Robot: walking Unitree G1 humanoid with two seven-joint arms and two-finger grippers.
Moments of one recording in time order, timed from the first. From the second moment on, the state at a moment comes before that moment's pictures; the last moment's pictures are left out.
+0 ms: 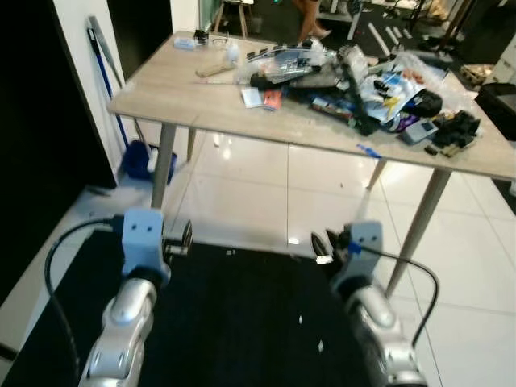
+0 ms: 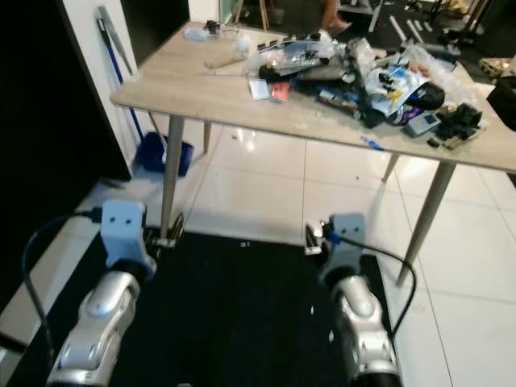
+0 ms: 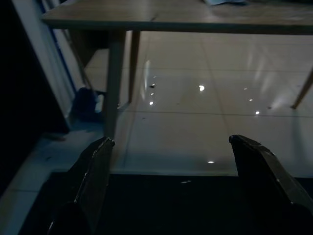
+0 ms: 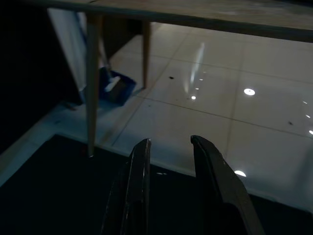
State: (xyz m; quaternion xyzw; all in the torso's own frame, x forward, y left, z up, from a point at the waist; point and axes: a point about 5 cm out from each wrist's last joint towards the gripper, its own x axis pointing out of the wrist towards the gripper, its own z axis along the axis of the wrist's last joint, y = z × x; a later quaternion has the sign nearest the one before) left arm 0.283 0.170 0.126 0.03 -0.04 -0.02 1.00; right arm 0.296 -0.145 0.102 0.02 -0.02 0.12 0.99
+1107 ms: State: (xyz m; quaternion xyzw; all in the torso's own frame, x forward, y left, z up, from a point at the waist) left arm 0.285 0.171 0.129 0.04 -0.04 -0.02 1.00; right arm 0.297 -0.145 0.124 0.01 -0.09 0.11 0.99
